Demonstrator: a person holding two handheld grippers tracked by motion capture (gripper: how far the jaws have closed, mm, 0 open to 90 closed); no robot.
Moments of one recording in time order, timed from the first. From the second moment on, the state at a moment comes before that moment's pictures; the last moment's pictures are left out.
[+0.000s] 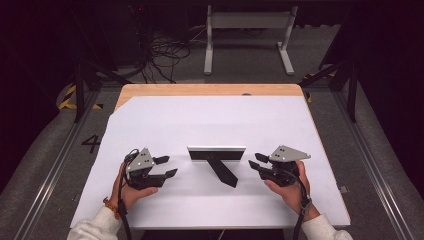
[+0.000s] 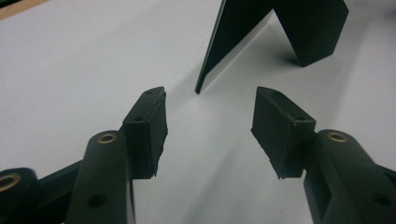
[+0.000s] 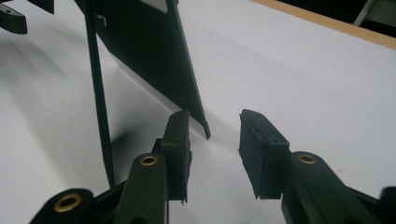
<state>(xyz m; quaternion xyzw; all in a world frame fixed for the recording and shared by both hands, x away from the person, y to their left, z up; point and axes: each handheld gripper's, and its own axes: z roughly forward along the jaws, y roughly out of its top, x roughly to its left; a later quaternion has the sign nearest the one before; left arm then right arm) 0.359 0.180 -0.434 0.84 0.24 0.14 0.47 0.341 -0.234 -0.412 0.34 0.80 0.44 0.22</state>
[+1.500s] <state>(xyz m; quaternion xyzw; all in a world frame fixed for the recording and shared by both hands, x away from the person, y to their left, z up) 0.390 0.124 -0.423 0.84 0.18 0.13 0.49 0.340 -0.216 -0.409 0.30 0.81 0.46 0.23</state>
